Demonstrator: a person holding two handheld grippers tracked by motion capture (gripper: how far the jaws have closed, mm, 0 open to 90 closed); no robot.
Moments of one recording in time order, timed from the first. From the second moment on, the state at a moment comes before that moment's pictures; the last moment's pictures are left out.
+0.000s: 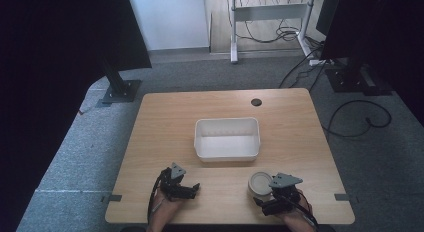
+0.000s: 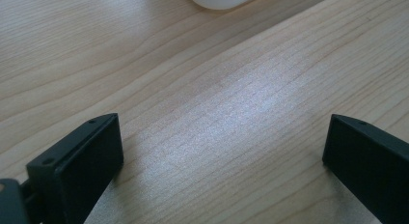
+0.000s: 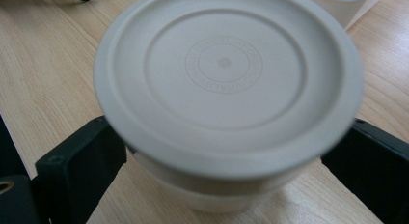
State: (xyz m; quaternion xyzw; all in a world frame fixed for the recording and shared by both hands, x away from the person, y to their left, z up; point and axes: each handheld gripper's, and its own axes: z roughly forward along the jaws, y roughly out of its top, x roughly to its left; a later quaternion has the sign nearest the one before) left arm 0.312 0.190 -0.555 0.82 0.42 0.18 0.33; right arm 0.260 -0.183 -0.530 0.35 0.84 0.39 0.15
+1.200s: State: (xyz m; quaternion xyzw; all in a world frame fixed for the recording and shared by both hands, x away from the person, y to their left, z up) left arm 0.311 0.190 -0.555 0.82 0.42 0.18 0.33; right arm 0.274 -0.167 -0.517 0.38 0.83 0.38 0.17
